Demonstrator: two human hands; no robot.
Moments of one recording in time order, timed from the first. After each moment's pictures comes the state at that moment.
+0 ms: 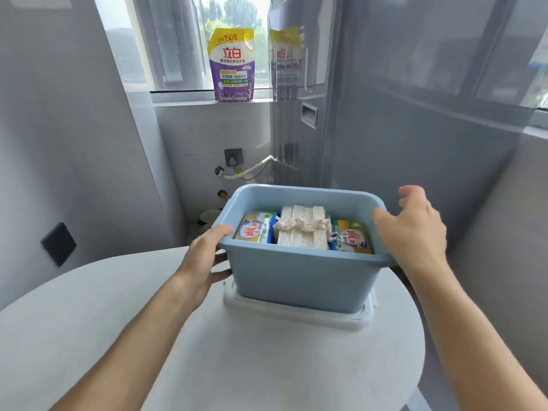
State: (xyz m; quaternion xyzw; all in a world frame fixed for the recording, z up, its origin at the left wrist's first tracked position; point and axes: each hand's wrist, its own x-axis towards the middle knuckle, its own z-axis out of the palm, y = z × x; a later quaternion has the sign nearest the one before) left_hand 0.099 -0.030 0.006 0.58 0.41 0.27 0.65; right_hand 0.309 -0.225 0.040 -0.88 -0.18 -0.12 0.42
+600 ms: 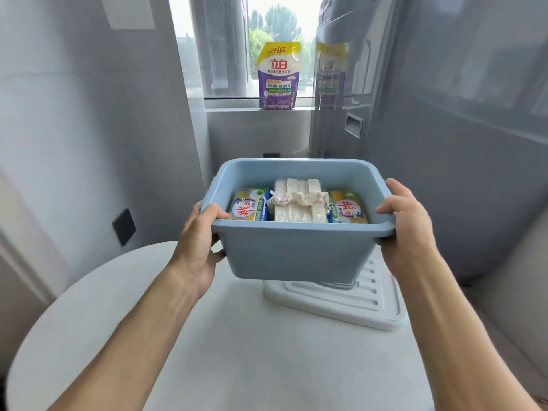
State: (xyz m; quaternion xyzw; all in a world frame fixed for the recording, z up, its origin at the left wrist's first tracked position) left_hand 0.016 -0.034 0.049 0.51 0.34 0.42 0.67; right_hand 0.251 -0.185 0.063 -0.53 -0.14 0.24 0.80
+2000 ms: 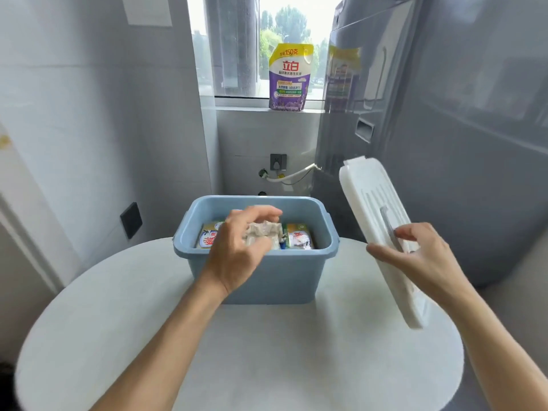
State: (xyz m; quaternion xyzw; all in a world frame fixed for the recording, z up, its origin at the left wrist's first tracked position) left_hand 0.023 -0.047 0.036 0.81 0.21 0.43 0.35; right_hand 0.265 -0.228 0.035 -0.84 -0.37 0.02 0.39
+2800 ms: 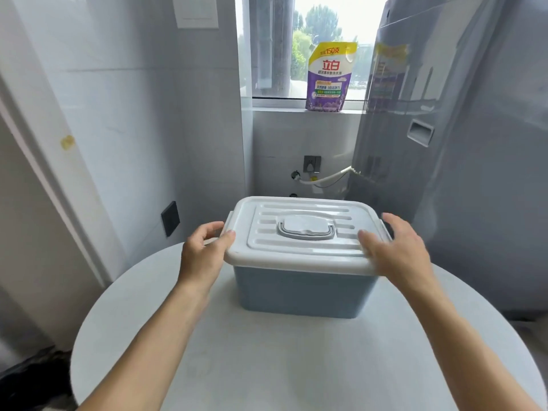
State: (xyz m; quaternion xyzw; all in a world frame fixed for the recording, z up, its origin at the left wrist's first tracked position) left_hand -0.053 0.022 0.006 0.54 0.49 0.45 0.51; right_hand 0.211 -0.114 0.020 -0.85 -0.36 0.05 0.38
